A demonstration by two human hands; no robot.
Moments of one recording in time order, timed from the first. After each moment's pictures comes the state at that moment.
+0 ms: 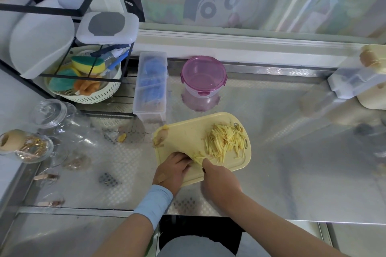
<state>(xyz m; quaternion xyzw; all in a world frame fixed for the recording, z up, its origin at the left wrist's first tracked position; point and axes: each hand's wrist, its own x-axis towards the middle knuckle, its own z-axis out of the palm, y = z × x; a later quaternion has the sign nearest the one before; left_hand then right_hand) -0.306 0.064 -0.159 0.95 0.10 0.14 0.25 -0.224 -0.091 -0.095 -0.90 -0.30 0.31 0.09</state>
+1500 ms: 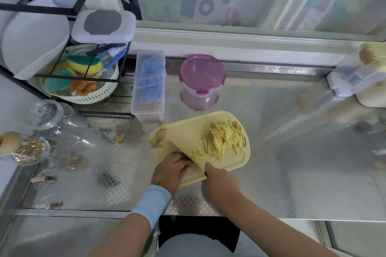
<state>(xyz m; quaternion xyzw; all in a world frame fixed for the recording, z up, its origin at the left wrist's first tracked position) -0.305 0.068 -0.164 0.94 0.09 0.15 0.28 -0.227 -0.098 -0.097 -0.90 -0.28 0.32 0.09</state>
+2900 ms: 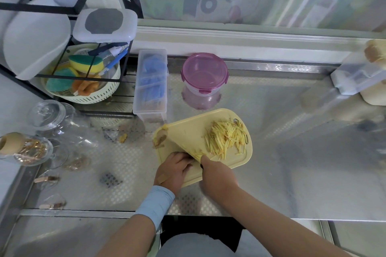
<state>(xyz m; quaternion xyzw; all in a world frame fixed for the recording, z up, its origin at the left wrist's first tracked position) -0.304 0.067 -0.162 0.94 0.10 0.18 0.27 -0.219 -0.073 -0.097 -0.90 -0.30 0.32 0.09</state>
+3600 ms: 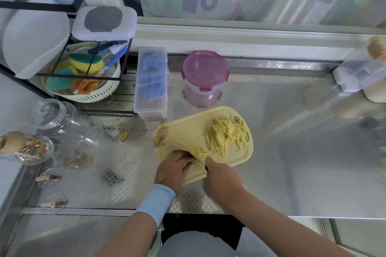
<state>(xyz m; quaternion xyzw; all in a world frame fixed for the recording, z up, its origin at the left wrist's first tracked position) -0.305 0.068 -0.163 0.94 0.11 0.16 0.28 -0.223 -0.087 -0.097 -0.90 -0.27 0.33 0.10</state>
